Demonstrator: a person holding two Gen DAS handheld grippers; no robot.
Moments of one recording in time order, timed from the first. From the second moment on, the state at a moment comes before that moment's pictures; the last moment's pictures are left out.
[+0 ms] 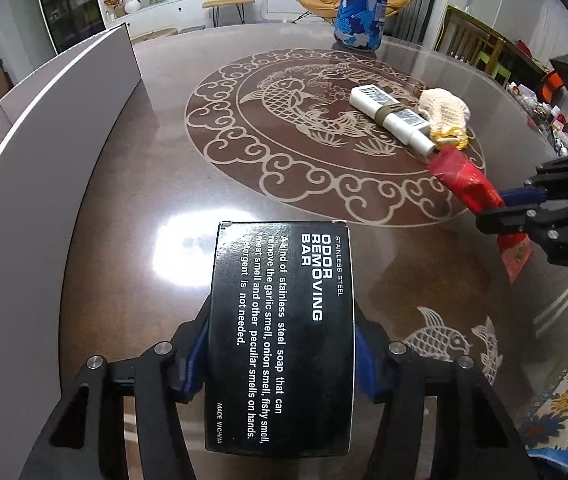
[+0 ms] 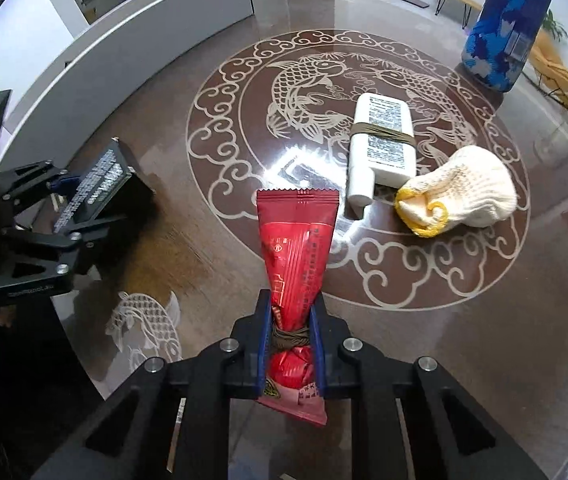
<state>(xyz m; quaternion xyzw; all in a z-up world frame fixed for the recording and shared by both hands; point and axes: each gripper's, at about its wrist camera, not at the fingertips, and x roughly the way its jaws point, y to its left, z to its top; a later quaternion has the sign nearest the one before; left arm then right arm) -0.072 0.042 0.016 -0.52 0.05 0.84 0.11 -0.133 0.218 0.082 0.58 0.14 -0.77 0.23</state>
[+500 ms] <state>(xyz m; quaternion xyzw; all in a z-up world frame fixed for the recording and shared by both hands) -0.061 -0.089 0.143 -0.45 -0.03 0.89 0.07 -0.138 0.100 0.192 0.47 0.13 -0.81 0.32</state>
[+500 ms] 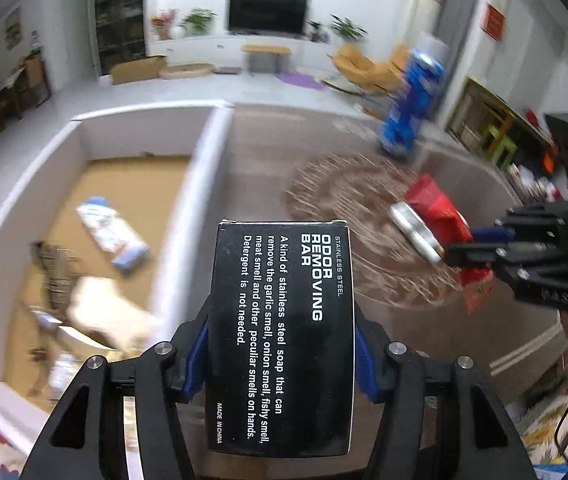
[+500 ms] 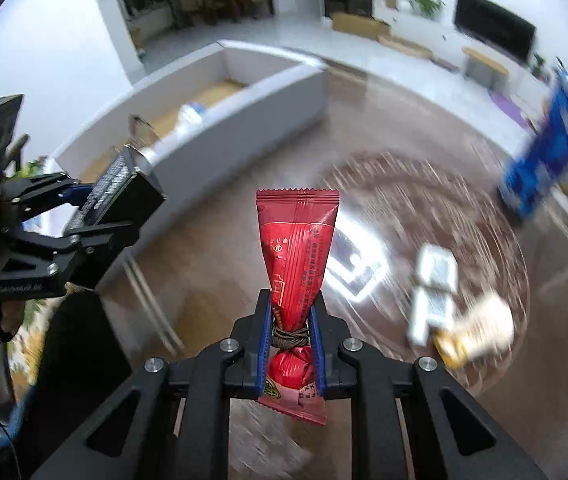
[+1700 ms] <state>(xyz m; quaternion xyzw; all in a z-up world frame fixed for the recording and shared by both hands) -0.042 -0.257 0.144 -0.40 -0.05 0.90 -0.16 -0.087 -0.076 0.181 0.31 0.10 -0.85 0.41</state>
